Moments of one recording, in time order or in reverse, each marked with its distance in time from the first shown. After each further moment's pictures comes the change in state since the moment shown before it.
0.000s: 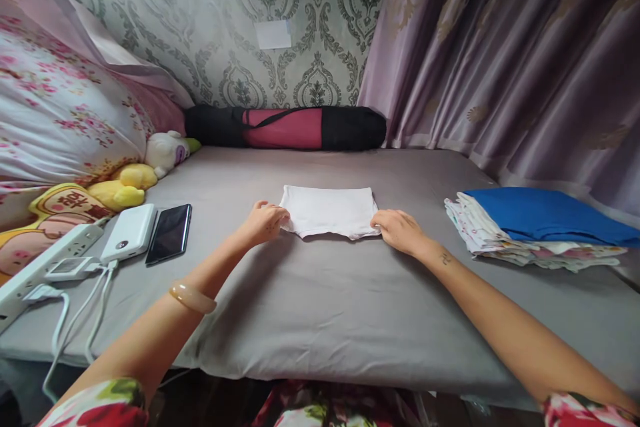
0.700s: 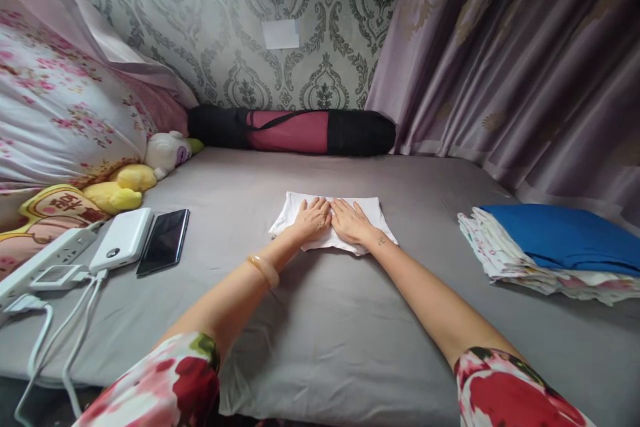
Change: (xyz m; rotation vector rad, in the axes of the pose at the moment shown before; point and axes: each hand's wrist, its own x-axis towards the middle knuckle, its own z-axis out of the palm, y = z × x) left_hand 0.097 0.064 0.044 0.066 -0.010 -0.067; right_hand 0.108 -0.061 0.031 0.148 -0.108 0.018
